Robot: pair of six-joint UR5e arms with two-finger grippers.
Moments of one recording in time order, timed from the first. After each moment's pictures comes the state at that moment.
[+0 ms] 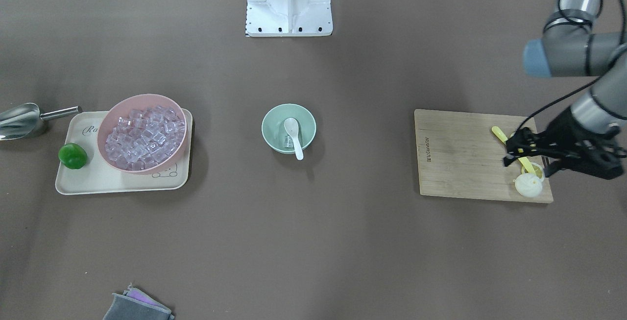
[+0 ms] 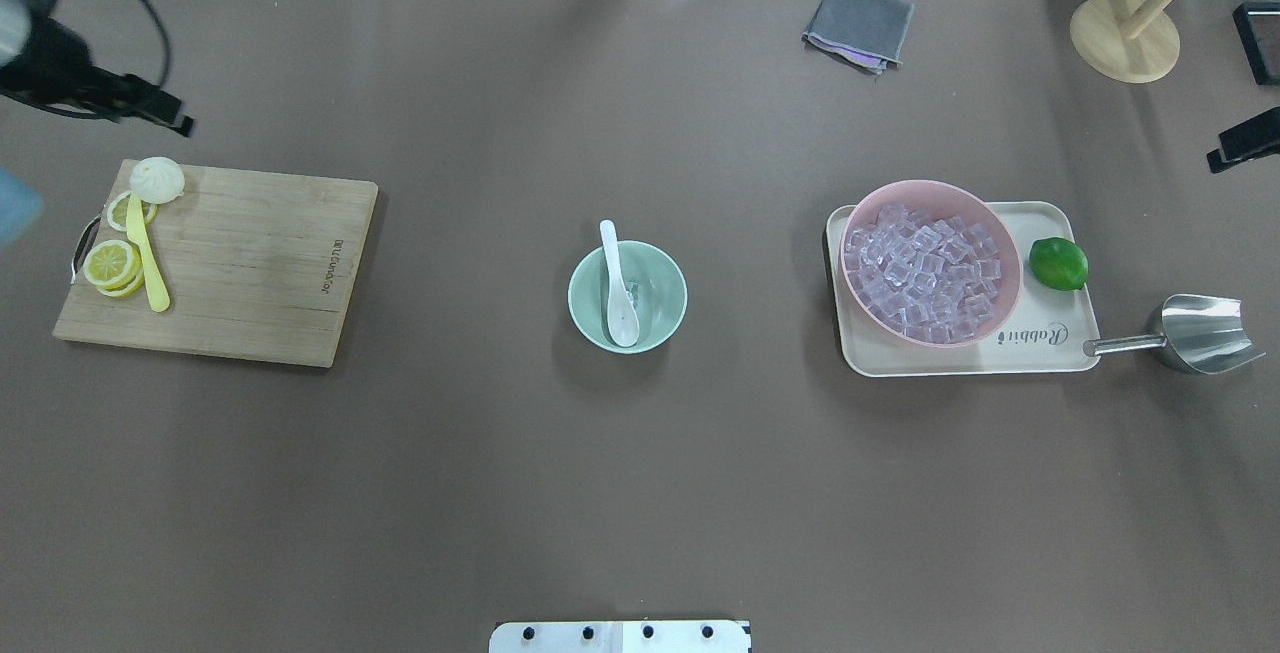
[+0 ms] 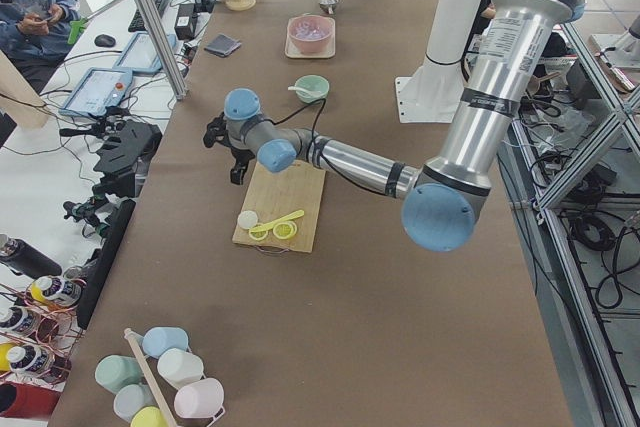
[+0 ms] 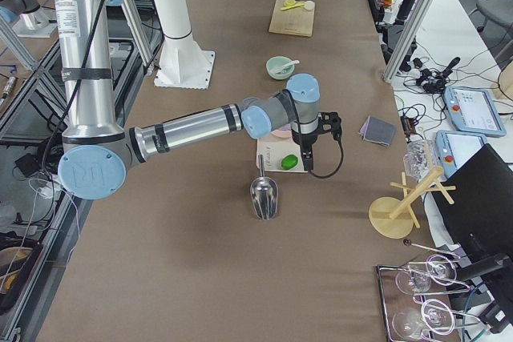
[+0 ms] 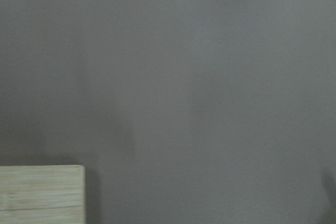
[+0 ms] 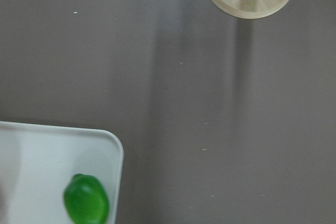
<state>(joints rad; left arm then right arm) -1.22 -1.84 -1.51 -2.01 -2.30 -0.37 1.34 -1.52 1.76 -1.40 2.26 0.32</state>
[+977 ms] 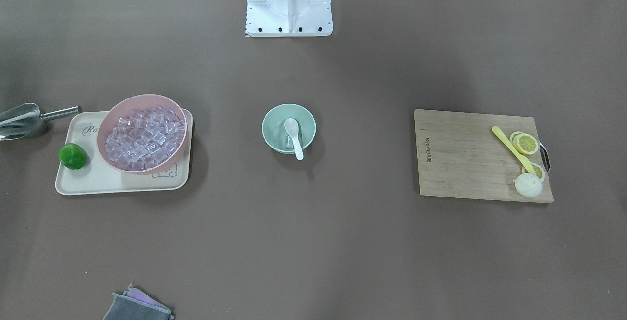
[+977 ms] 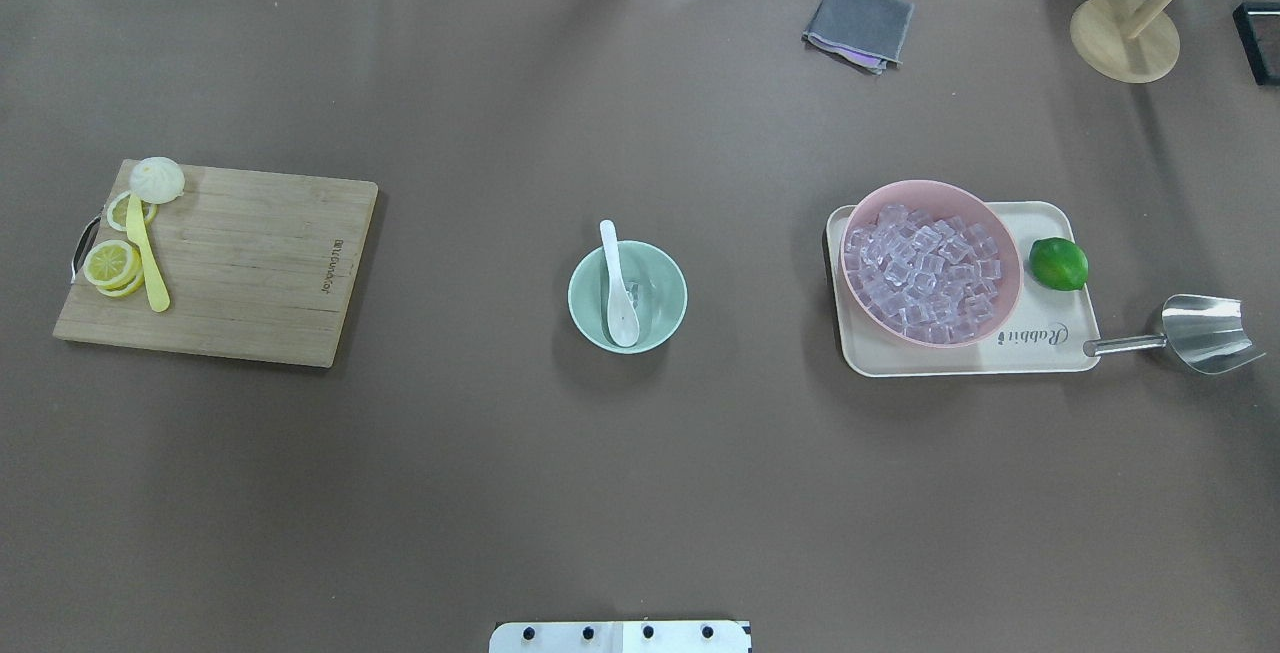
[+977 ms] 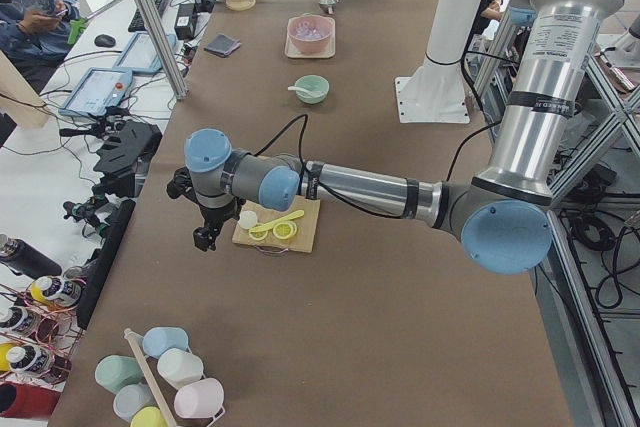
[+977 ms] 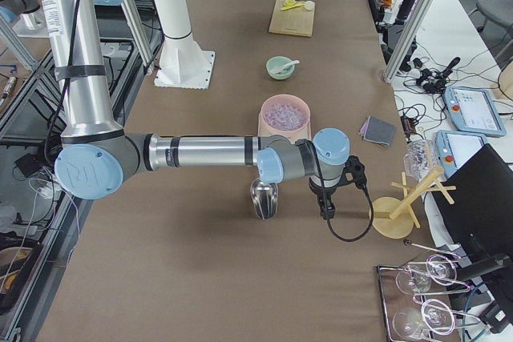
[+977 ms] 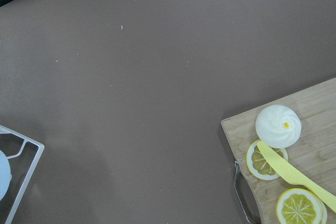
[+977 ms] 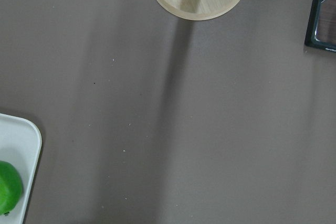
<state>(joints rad) -1.48 -1.79 -1.50 -1.72 -2.34 0.18 1.51 -1.44 1.50 -1.39 2.39 -0.01</state>
